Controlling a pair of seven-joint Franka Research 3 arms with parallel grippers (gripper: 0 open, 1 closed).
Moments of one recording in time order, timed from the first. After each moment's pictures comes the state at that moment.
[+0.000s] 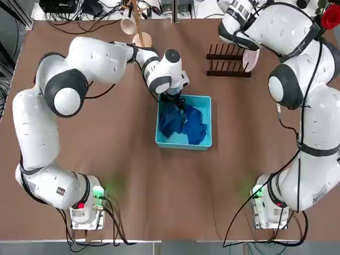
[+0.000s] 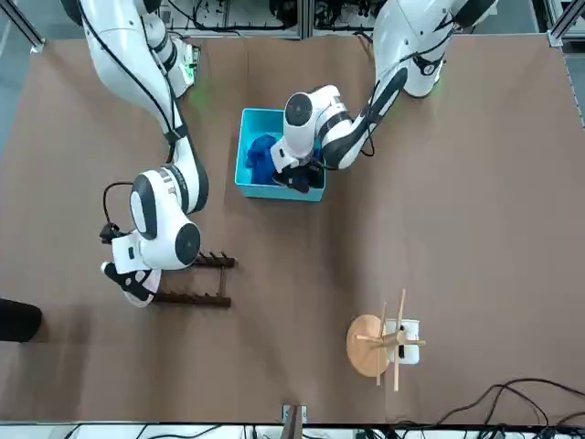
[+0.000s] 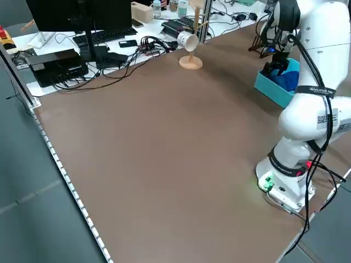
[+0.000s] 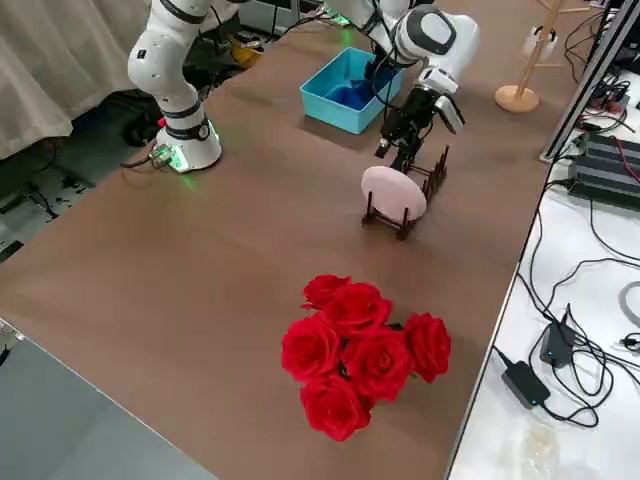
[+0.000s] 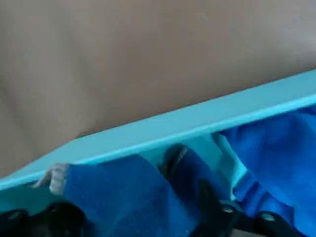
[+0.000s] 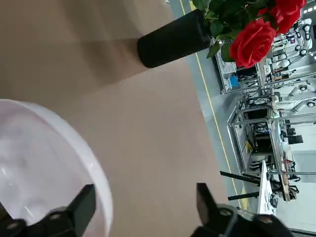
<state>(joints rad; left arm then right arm) -0.40 0.65 -0.58 -1.83 0.39 2.30 -0.81 0.49 0.66 -0.18 -1.41 -0.73 1.50 0.90</state>
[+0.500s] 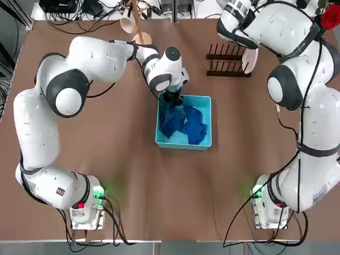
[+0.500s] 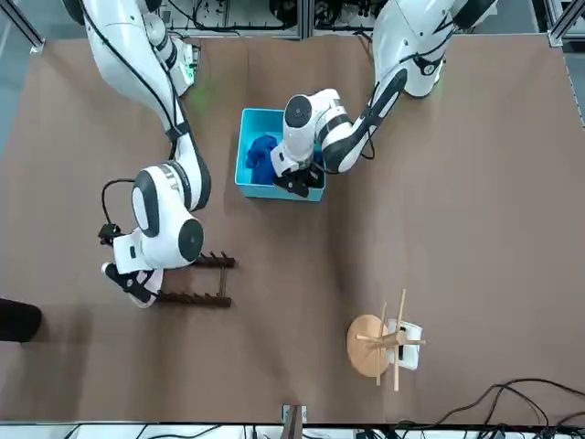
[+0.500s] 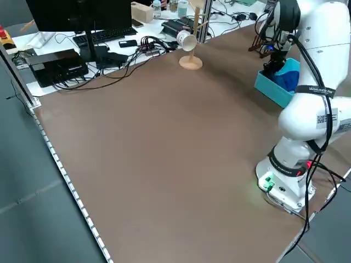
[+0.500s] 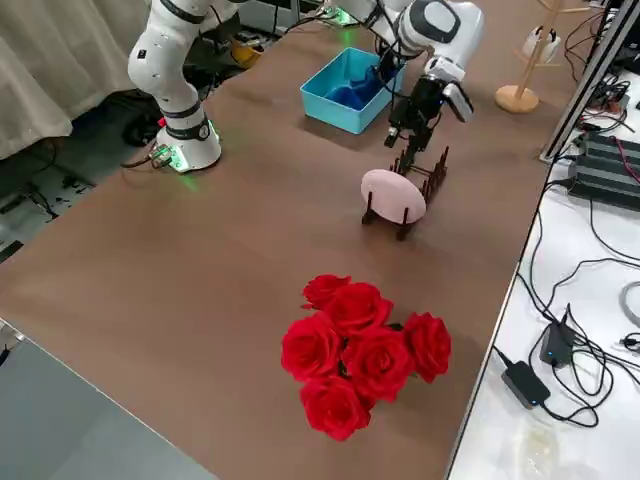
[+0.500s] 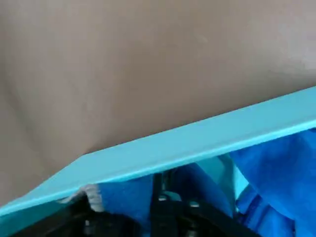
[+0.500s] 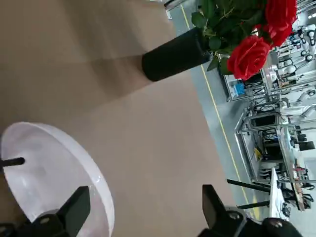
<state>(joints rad) -0.41 0.64 -0.57 -1.81 0.41 2.30 -0.79 0.50 0.66 -0.18 -1.34 -0.71 1.51 0.91</state>
